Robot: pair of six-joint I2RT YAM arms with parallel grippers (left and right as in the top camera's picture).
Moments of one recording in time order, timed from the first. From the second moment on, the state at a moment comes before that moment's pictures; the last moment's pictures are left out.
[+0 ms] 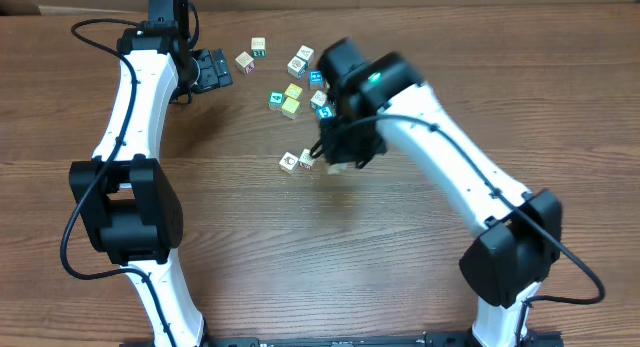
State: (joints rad) left arm 0.01 2.13 1.91 -0.97 -0.03 -0.31; right arm 0.60 1.98 1.88 -1.34 -0.16 0.47
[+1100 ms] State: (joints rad) left arm 0.02 2.13 1.91 -0.97 -0.03 -0.31; right arm 0.74 1.99 1.39 -0.67 0.00 0.87
